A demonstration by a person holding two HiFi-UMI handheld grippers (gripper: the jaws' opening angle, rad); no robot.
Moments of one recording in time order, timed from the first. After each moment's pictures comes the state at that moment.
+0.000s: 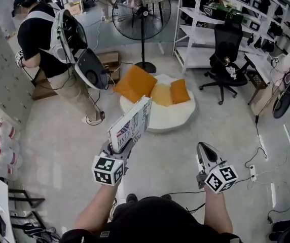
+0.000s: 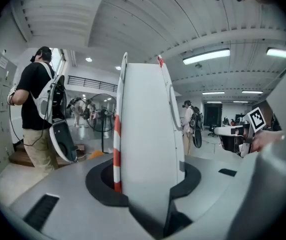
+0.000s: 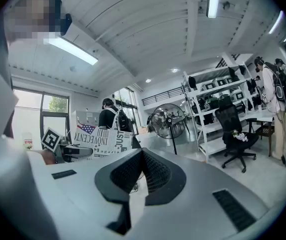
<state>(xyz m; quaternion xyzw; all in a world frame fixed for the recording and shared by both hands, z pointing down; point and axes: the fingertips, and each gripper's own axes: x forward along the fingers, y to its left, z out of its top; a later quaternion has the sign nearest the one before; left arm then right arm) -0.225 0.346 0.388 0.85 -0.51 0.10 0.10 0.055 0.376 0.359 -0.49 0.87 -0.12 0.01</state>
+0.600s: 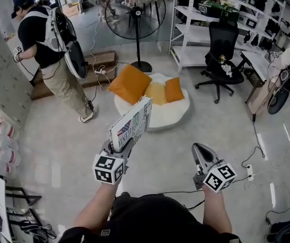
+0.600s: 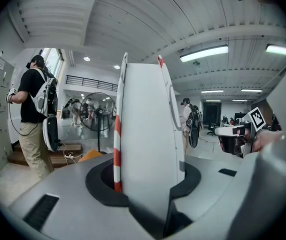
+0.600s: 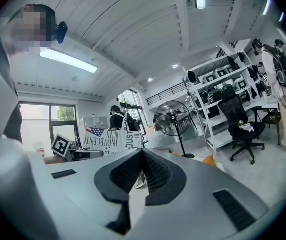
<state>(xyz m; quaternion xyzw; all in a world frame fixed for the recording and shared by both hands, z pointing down) -0.138 0.355 0.398 0.85 -0.51 0.11 0.10 0.122 0.391 0.372 -0.44 0.88 -0.15 0.03</state>
